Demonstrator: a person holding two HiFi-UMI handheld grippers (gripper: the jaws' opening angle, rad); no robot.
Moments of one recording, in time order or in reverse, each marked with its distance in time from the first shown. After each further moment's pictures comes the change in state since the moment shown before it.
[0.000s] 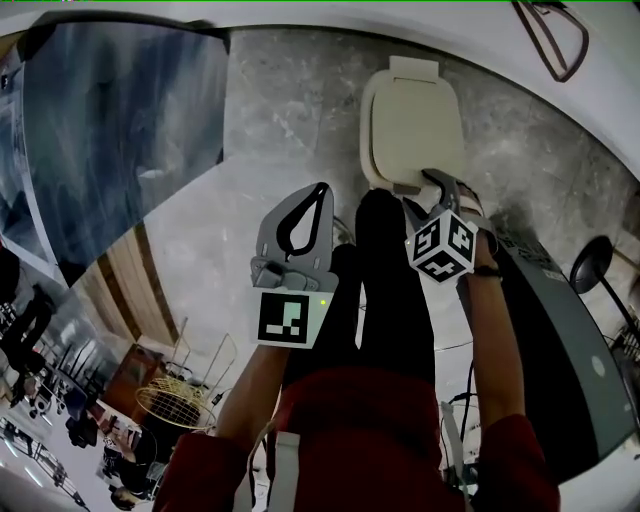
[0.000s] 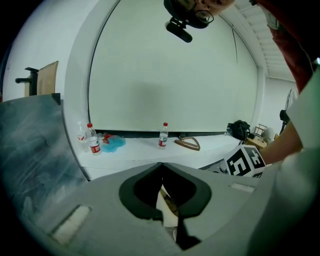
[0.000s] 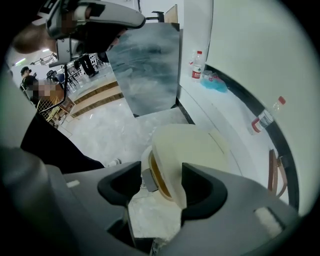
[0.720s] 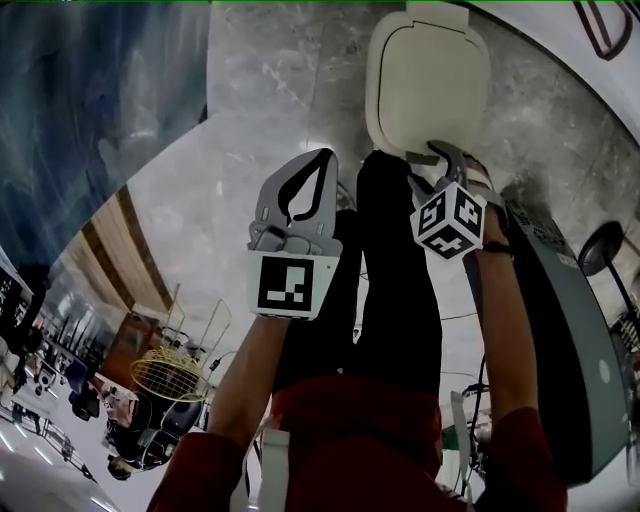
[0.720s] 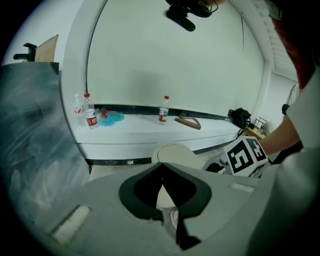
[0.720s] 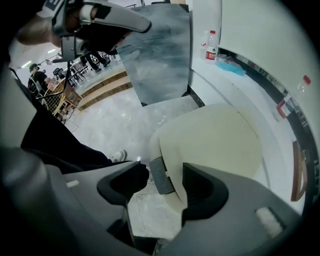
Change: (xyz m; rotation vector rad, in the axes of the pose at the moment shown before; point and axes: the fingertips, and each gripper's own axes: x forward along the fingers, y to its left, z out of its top) left arm 0.038 0.001 -0.111 -0.014 0.161 -0.018; right arm 0.082 0.034 -0.048 -0.033 0.062 0.097
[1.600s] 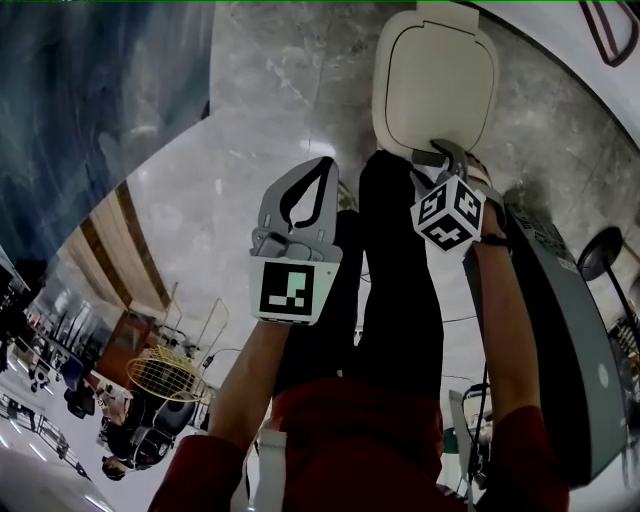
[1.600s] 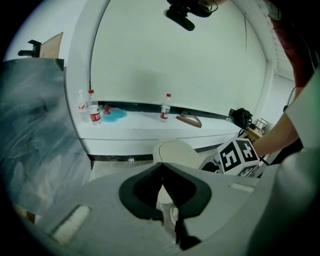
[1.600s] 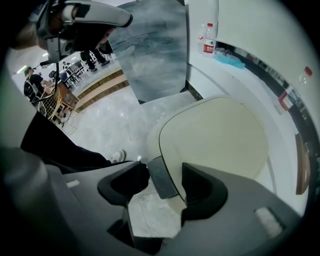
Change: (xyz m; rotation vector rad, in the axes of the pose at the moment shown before) left arm -0.014 0.002 -0.019 -0.025 0.020 0.012; right arm 0.018 0.002 -0.004 0.049 0.027 0.004
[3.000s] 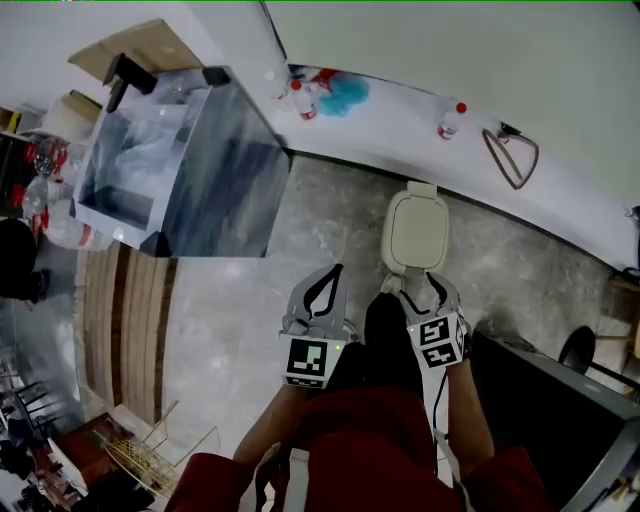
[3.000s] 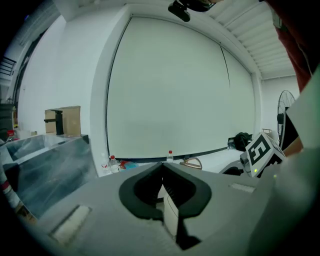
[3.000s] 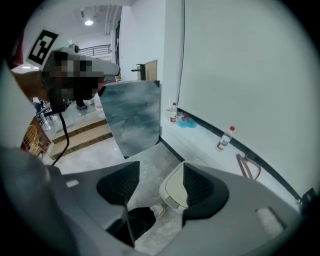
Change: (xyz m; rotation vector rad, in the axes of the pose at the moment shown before) left arm -0.248 -0.016 0.156 0.099 -0.420 0.101; right arm -0.284 0.089 0.113 0.257 -0.475 -0.346
